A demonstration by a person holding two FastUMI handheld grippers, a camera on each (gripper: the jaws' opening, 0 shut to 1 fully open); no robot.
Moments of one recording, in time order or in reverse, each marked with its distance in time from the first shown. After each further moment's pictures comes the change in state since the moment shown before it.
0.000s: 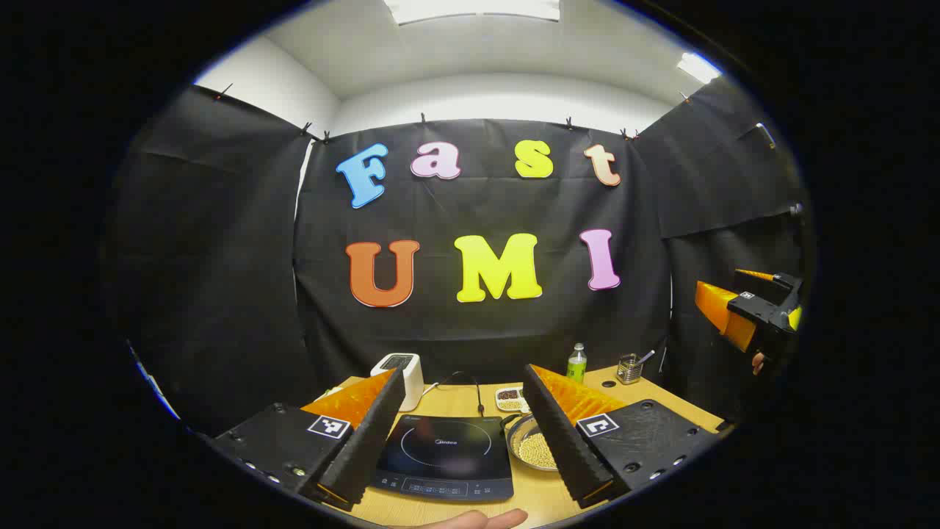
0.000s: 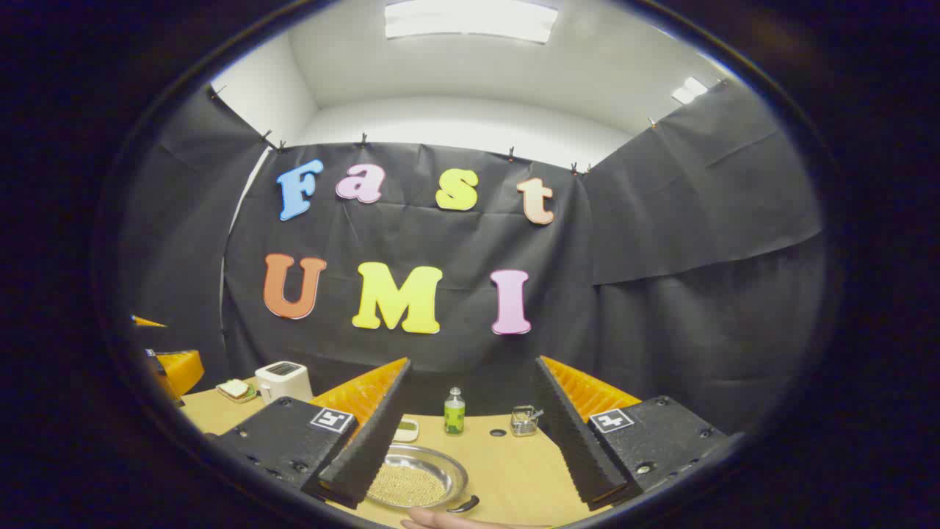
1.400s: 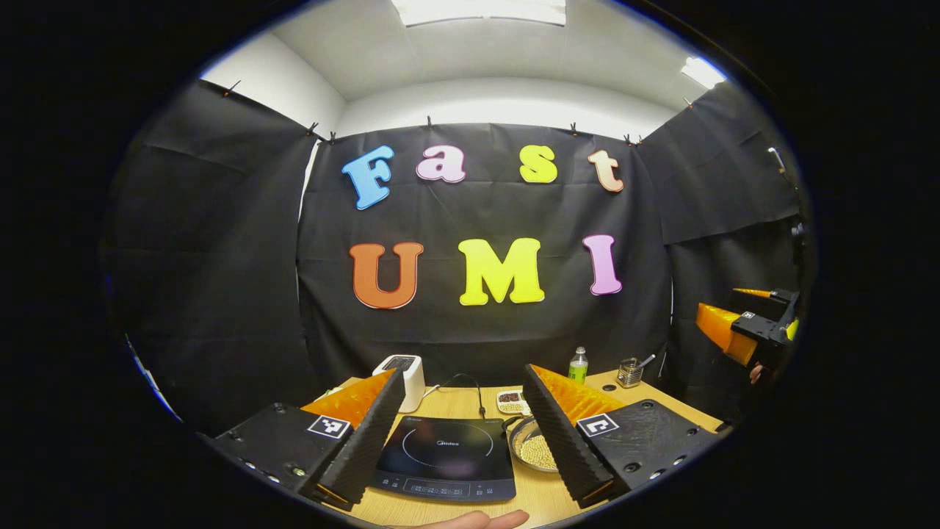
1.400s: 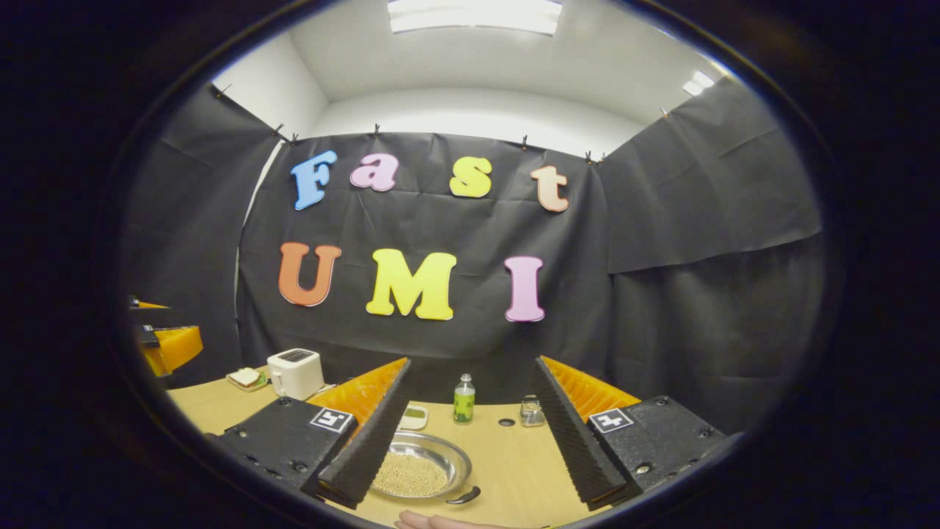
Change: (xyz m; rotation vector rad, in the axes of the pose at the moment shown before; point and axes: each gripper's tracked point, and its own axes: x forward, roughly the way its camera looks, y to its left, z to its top) left arm -0.007 0.009 -0.003 -0.018 -0.020 0.004; right arm -0.002 0.003 -0.026 0.004 0.057 0.089
